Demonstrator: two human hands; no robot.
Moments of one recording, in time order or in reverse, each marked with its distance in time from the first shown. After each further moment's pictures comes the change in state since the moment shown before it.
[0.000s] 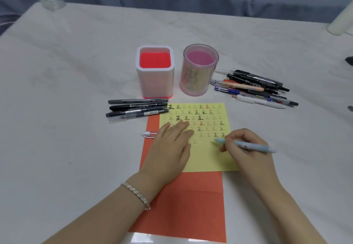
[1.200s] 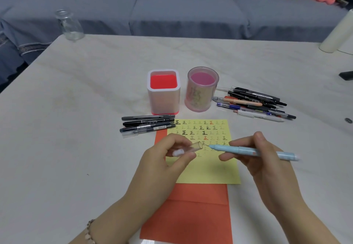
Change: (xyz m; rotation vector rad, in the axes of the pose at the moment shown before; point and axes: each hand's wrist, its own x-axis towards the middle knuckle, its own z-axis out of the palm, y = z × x) left_hand -0.011 0.052 -0.102 -0.711 0.120 -0.451; right_hand -0.028 -0.040 -0.008 0.381 -0.155 -0.172
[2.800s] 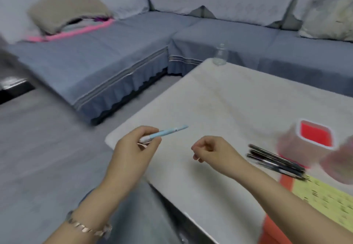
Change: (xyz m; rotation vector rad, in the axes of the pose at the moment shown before) left_hand -0.118 -0.011 -0.248 0.224 0.809 -0.217; right_hand 0.009 -0.019 0.291 -0.551 -0.930 0.004
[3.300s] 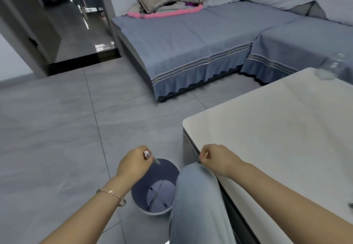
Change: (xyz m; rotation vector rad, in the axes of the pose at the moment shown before) left_hand -0.034 -0.182 -0.129 0.557 0.115 -0.547; right_hand 0.076 -0.040 0.161 -0.706 -0.404 -0.200
